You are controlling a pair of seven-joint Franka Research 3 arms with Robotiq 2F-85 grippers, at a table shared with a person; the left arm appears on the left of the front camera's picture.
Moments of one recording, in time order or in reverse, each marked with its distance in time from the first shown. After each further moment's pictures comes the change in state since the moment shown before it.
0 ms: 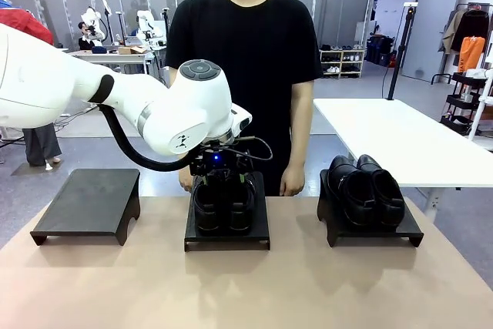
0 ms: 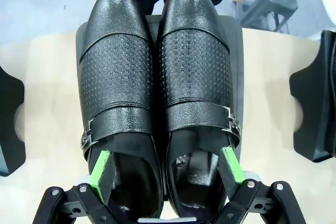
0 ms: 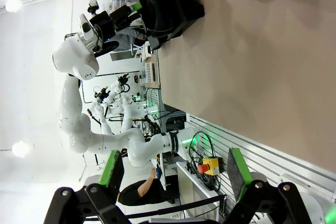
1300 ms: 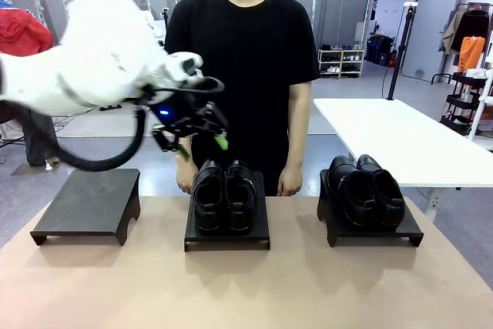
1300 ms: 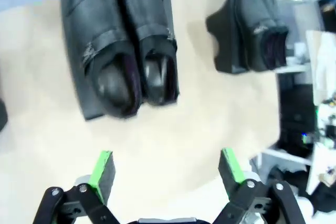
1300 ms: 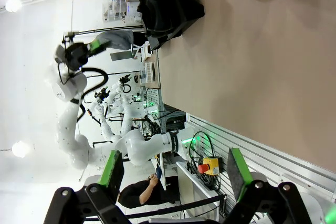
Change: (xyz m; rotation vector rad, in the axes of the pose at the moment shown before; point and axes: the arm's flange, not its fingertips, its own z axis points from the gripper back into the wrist) left arm -0.011 0.120 0.150 -0.462 0.171 -0.001; right arm 0.000 0.000 0.000 0.000 0.001 0.000
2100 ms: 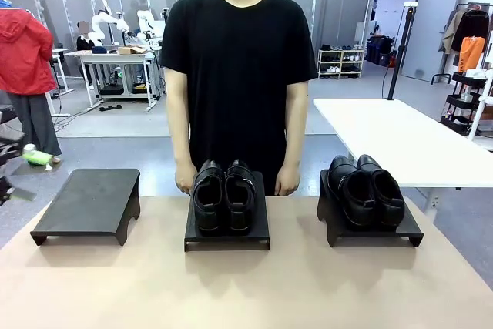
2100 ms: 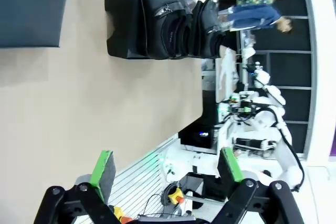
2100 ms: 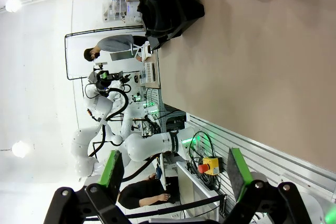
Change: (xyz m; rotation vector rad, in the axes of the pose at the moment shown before) left arm -0.129 0.308 0.116 -0.517 -0.069 0.280; right arm 0.000 0.000 0.000 0.000 0.000 0.000
